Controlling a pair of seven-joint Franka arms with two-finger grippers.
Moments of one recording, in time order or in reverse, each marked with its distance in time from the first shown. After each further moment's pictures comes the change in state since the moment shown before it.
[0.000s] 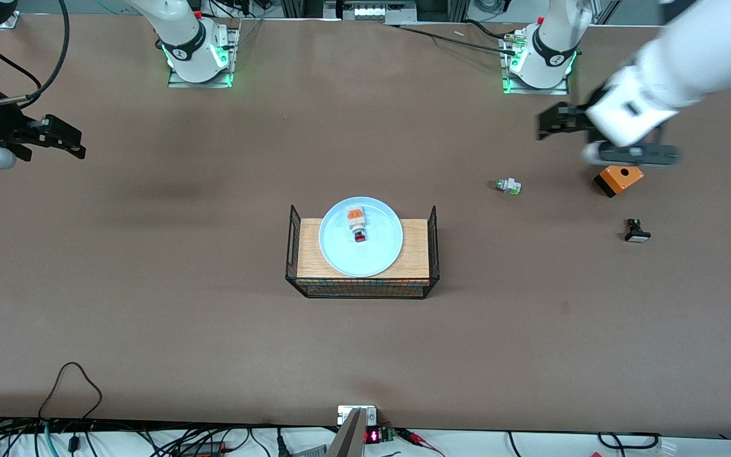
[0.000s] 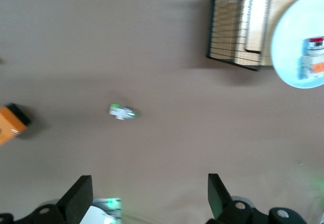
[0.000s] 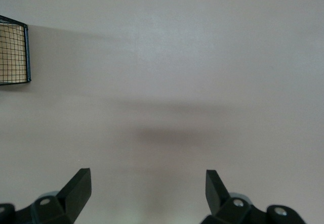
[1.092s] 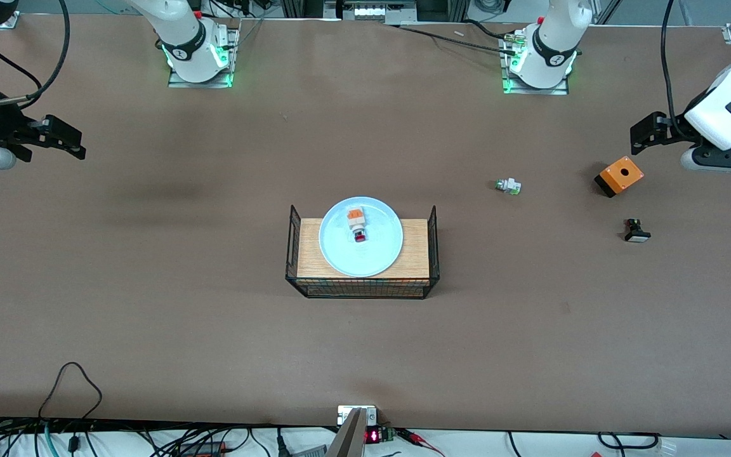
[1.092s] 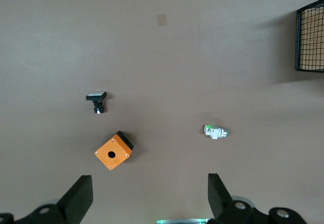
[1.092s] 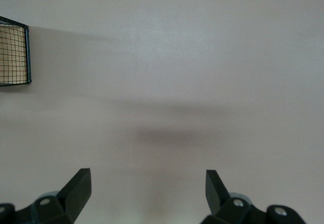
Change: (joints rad) left arm 0.162 -0.063 0.105 -0.023 0.244 0.007 0.401; right arm 0.000 0.000 0.001 0.000 0.000 0.005 0.000
